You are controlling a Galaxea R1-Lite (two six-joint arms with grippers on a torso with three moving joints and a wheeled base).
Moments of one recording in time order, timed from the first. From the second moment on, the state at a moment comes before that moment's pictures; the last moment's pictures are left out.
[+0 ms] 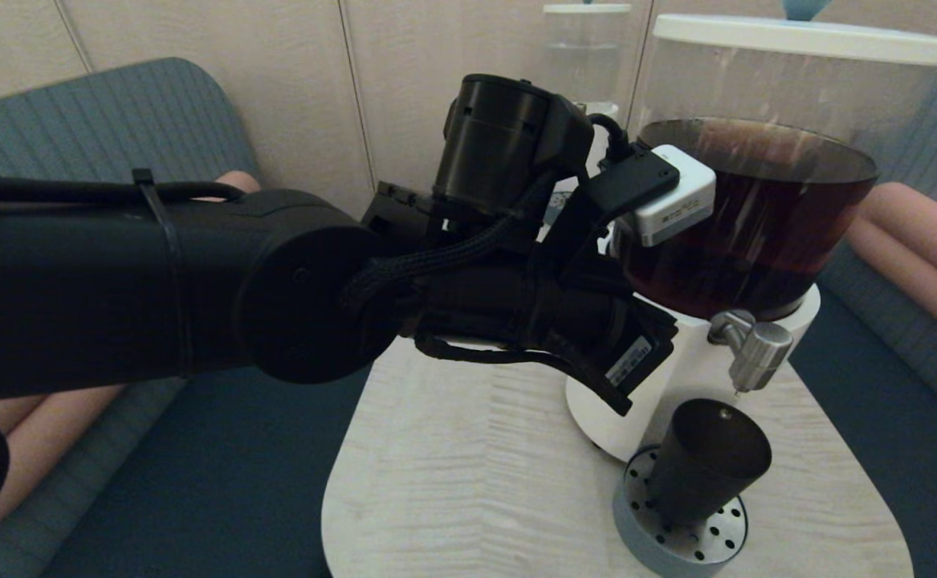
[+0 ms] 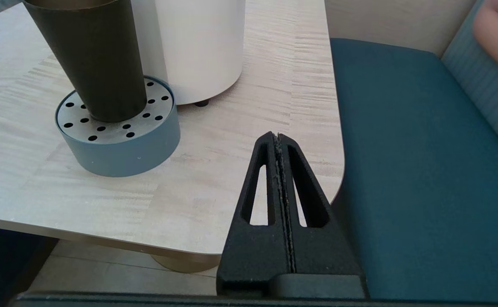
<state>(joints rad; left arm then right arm) -0.87 1.91 -1.62 0.05 -0.30 0.36 0.00 0.00 0.00 -0.03 0.01 -0.03</state>
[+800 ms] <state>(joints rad) -0.87 1.92 -1.66 0.05 -0.32 0.34 0.00 0.00 0.00 -0.03 0.01 -0.03</state>
